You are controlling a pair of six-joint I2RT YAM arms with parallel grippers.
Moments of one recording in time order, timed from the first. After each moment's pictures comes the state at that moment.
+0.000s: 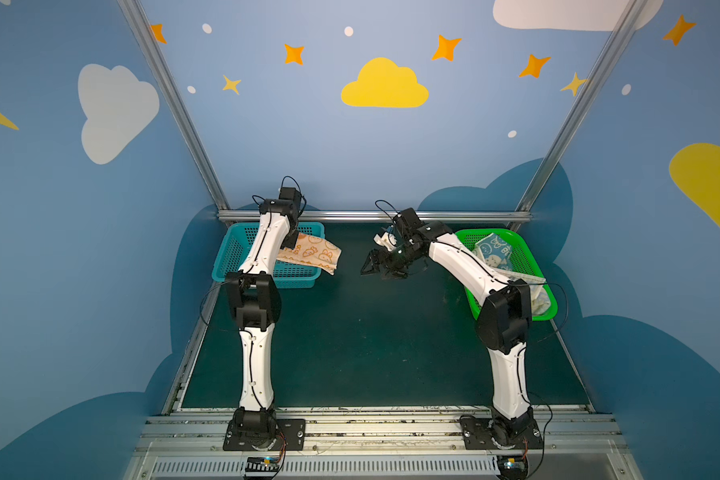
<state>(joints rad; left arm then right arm) -0.05 2.32 2.35 -1.26 -0.48 0.09 0.57 2.13 2.03 -1.03 -0.62 0.38</state>
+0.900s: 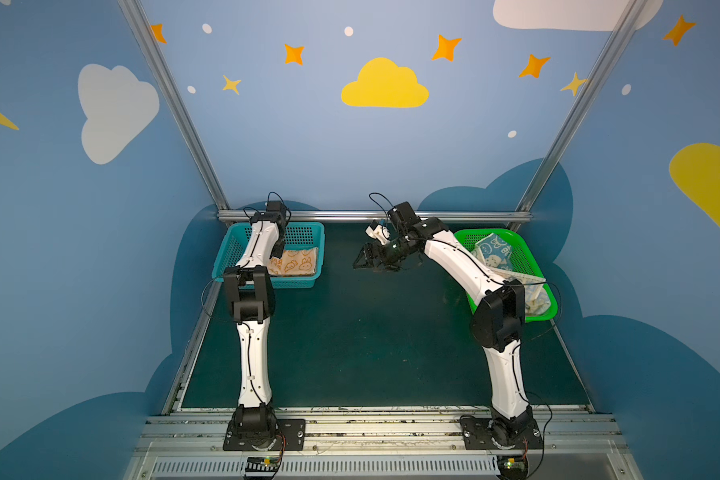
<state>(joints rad) 0.06 2.48 2.34 -1.15 -0.51 0.13 0.60 2.17 2.14 -1.01 -0.66 0.36</state>
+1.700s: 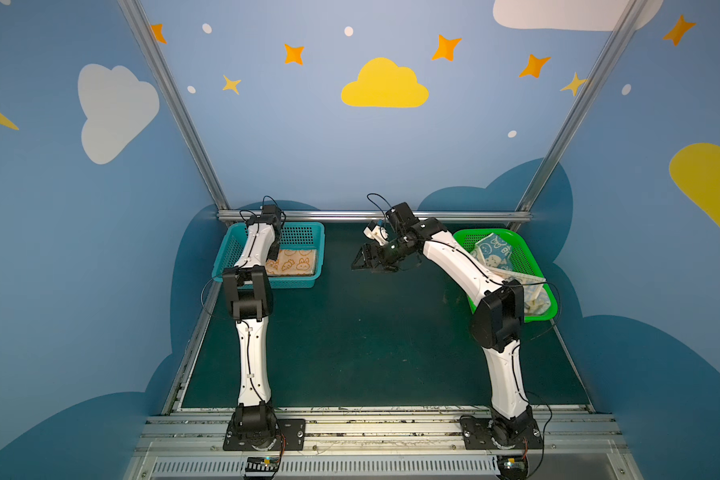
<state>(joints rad) 0.09 2.53 2.38 -1.15 -0.53 0.11 0.61 2.17 2.14 -1.00 -0.66 0.36</state>
